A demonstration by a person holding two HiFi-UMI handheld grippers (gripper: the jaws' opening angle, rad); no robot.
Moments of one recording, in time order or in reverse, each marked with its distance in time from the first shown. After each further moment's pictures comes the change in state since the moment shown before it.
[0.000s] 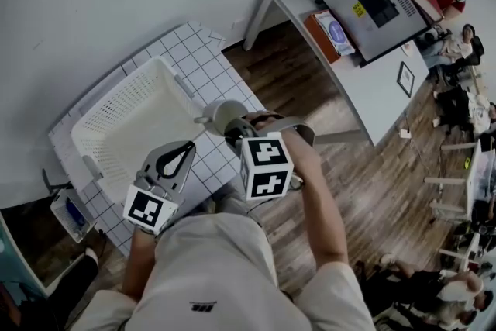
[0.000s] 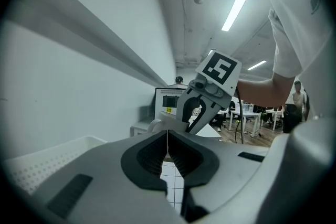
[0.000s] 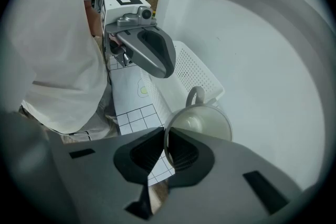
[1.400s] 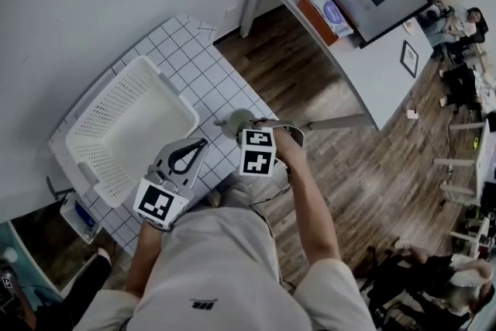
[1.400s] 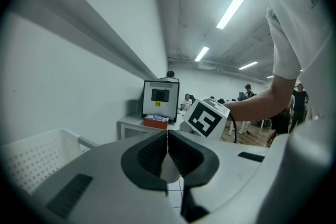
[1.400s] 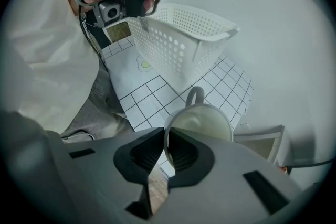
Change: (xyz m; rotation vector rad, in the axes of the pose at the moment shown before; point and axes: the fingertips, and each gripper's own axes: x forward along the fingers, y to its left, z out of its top) left arm 0.049 -0.035 -0.020 0.005 0.060 -0.124; right arm 0.105 0.061 -0.102 0.257 0.102 0.172
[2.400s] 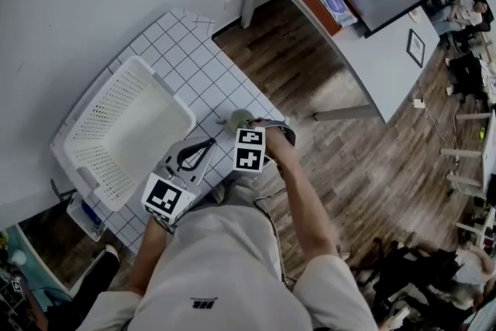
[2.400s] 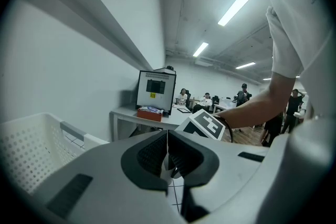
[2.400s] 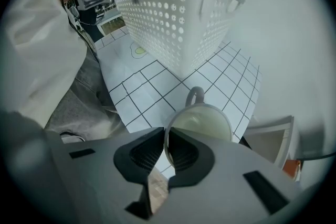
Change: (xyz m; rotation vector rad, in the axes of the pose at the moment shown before) left arm 0.031 -0.009 -0.030 -0.037 0.071 -0.070; right arm 0.064 0.002 -0.022 0.049 0.038 0.021
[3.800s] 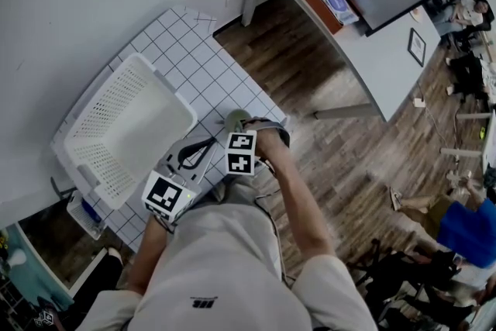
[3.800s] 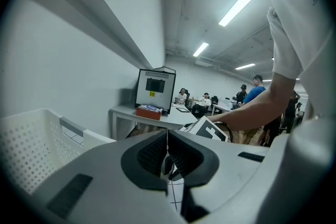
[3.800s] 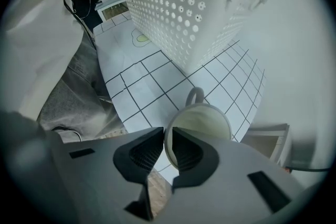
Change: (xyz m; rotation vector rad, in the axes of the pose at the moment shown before) left arm -0.002 -0.001 -0.006 -0.016 0.011 -0.013; right arm 0.016 0.006 0.002 -0.076 0.103 -0.045
